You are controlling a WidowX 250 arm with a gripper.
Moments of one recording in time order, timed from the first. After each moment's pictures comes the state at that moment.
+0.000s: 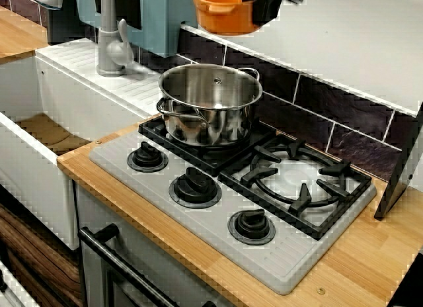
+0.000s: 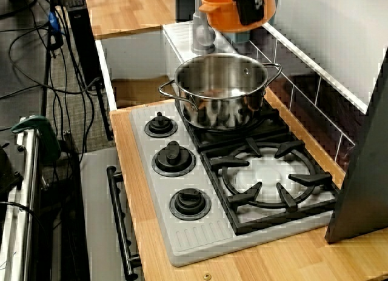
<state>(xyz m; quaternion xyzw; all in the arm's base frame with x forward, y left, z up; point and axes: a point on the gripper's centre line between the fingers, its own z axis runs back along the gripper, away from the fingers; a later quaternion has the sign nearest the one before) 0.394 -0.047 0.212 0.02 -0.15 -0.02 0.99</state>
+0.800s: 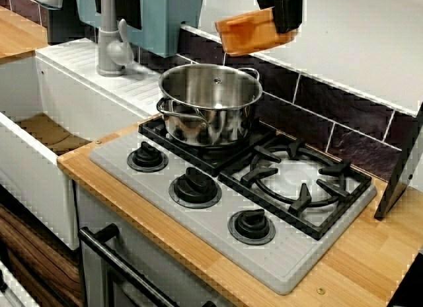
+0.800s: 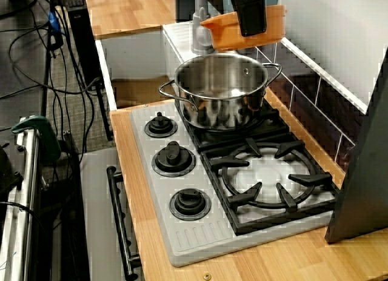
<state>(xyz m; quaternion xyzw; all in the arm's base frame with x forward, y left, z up) 0.383 -0.082 0.212 -0.17 -0.10 -0.08 0.98</state>
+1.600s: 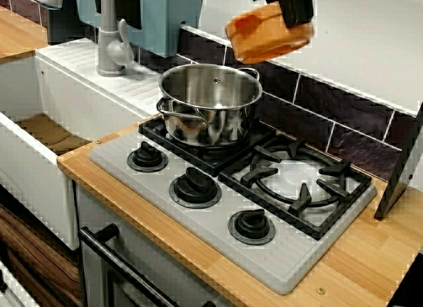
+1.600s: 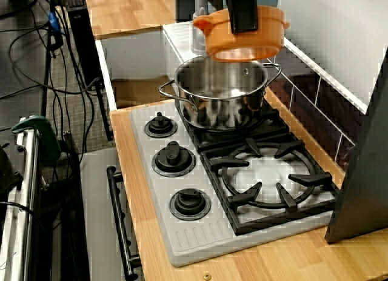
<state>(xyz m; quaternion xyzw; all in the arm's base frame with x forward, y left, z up) 0.365 -0.109 0.223 -0.28 -0.06 -0.14 0.95</state>
